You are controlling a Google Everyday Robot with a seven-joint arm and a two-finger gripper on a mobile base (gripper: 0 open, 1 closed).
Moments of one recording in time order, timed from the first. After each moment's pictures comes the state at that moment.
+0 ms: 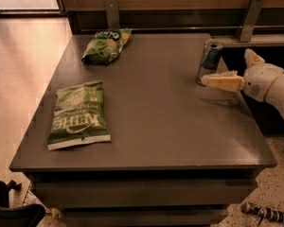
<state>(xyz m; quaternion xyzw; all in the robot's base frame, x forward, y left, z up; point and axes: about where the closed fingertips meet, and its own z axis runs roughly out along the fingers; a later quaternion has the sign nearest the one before) 0.632 -0.251 0.887 -0.25 0.69 0.17 0.66</state>
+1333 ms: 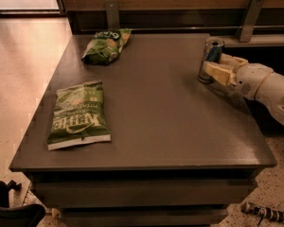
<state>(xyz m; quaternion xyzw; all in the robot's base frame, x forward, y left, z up) 0.648 -0.235 0.879 -0.24 0.68 0.20 0.66</state>
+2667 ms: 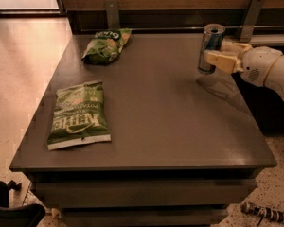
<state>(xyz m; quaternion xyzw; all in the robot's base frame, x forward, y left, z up) 0.641 -0.226 0.921 -0.27 0.68 0.21 0.65</state>
